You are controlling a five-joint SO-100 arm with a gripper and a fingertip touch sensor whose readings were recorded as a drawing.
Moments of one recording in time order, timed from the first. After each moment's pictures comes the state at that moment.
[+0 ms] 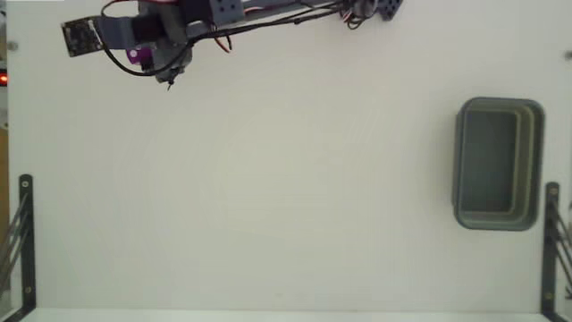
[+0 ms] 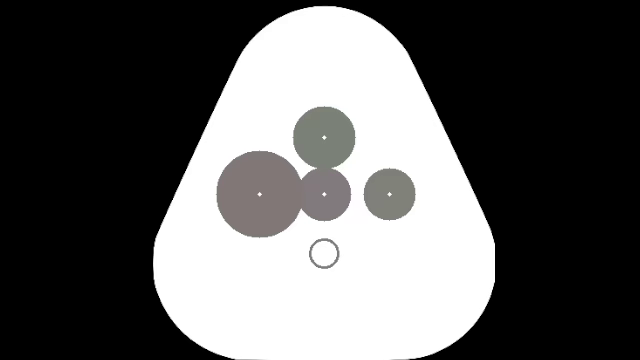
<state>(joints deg) 72.9 84.0 74.7 67.7 -0.1</state>
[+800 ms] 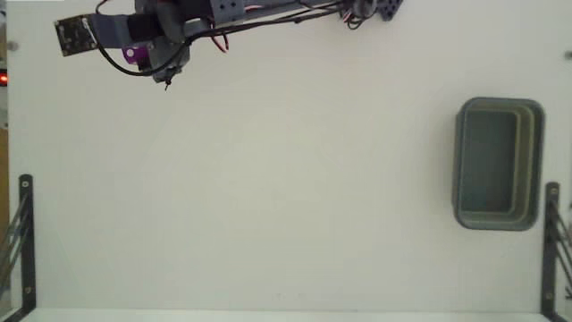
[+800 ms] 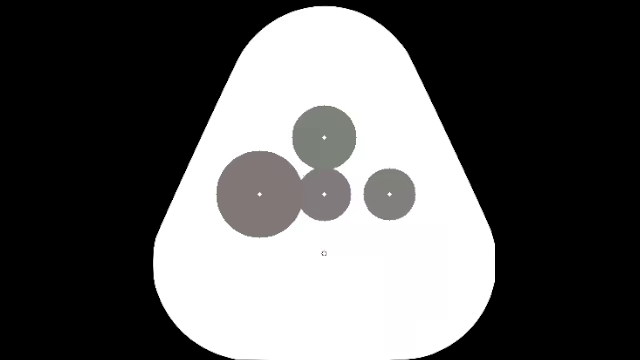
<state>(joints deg) 72.9 82.7 67.7 73.7 -0.1</state>
